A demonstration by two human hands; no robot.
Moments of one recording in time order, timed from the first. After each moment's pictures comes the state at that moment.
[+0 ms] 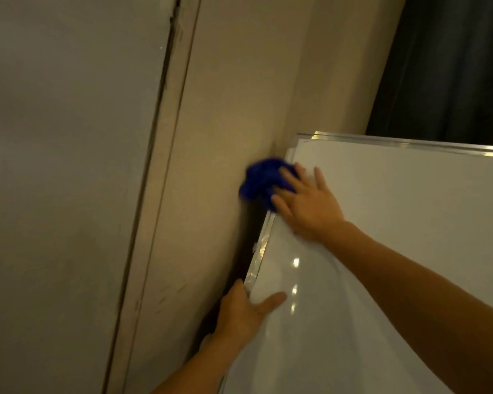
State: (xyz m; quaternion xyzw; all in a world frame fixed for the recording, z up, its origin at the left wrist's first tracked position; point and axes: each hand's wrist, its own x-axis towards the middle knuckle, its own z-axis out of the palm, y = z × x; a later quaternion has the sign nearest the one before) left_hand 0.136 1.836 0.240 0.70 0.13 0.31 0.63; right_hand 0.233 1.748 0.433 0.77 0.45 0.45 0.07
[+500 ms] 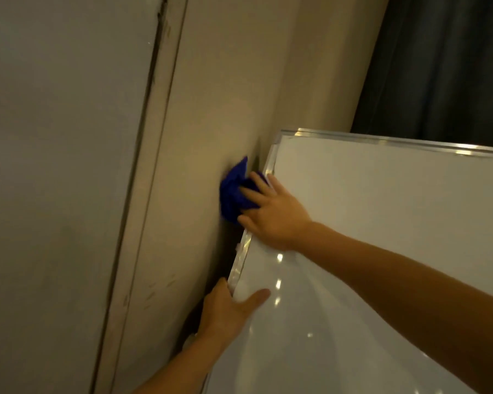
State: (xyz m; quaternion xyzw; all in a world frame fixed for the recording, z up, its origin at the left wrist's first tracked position) left_hand 0.117 1.836 0.237 0.72 0.14 0.32 0.60; right_hand 0.203 1.760 0.419 0.72 0.52 0.42 0.19
